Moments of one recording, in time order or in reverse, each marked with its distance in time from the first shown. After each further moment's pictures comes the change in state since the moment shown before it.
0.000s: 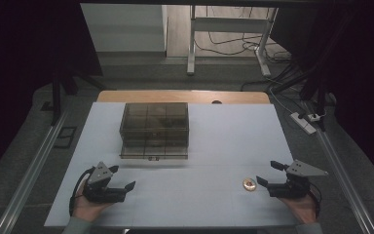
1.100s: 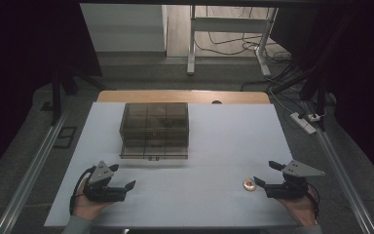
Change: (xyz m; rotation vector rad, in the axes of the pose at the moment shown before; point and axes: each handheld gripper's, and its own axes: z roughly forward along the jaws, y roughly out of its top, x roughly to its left) left arm 0.001 0.002 0.001 0.000 0.011 0.014; right arm 0.014 0.012 -0.001 0.032 -0.020 -0.025
